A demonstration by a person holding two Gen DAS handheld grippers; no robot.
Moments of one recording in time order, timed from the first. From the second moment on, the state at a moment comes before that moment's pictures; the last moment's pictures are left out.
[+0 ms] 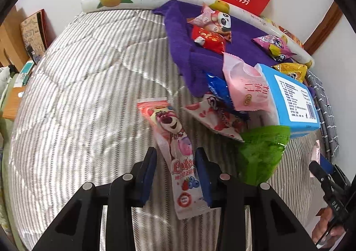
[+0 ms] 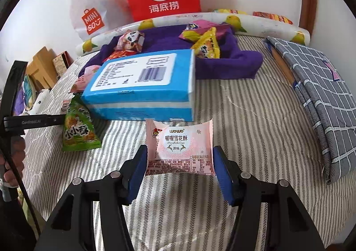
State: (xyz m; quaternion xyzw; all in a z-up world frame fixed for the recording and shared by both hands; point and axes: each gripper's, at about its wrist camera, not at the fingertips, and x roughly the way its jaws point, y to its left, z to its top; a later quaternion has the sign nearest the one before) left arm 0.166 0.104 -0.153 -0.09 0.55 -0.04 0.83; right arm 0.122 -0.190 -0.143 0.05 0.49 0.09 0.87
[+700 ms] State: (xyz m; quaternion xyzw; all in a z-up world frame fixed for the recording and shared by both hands) left arm 0.147 0.103 -0.140 -0.07 0.52 -0.03 0.85; right arm 0.110 -0.192 -0.115 0.05 0.47 0.09 0.88
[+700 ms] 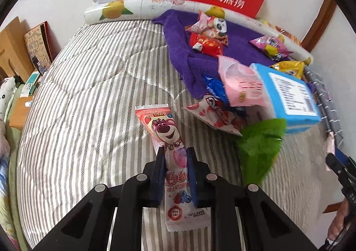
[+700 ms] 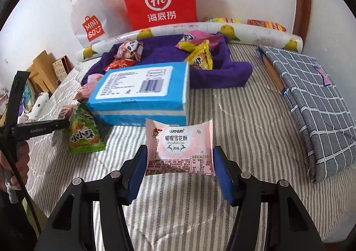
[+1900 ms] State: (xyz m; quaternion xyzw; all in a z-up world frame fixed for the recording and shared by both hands) left arm 0.136 0.030 -0.014 -0.05 0.43 -0.14 0.89; right arm 0.121 -0.204 -0.003 0.08 0.39 0.09 0.91
